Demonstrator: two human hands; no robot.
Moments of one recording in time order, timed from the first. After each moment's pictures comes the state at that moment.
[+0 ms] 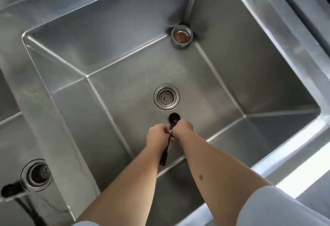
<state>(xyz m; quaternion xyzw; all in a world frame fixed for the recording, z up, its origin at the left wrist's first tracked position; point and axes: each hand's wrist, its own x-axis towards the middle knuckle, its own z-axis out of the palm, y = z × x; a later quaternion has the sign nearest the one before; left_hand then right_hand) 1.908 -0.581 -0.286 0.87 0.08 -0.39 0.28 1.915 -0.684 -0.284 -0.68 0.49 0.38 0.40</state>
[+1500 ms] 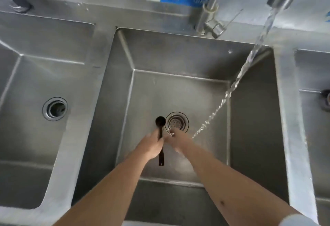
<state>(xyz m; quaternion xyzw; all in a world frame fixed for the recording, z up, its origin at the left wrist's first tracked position) 1.748 -0.068 -0.210 0.82 0.28 -0.35 0.36 1.814 -0.183 -0.209 -0.83 0.01 0.49 0.25</state>
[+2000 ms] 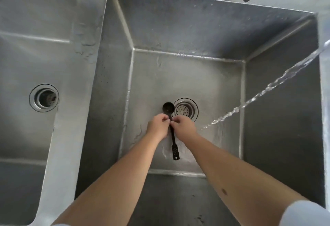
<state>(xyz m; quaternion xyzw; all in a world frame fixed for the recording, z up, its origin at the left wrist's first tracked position) 1.773 -0.059 -0.275 0.71 0.42 -0.27 0.50 1.814 -0.159 -0.257 -0.87 0.03 0.41 0.27</state>
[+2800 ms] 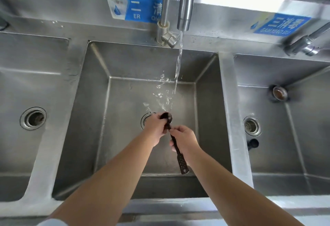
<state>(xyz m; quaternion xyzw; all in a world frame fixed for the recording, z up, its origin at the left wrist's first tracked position) 1.813 -0.165 -0.124 0.51 0.41 -0.17 0.74 1.803 -0.281 -0.081 -0.70 0.26 0.37 0.56</state>
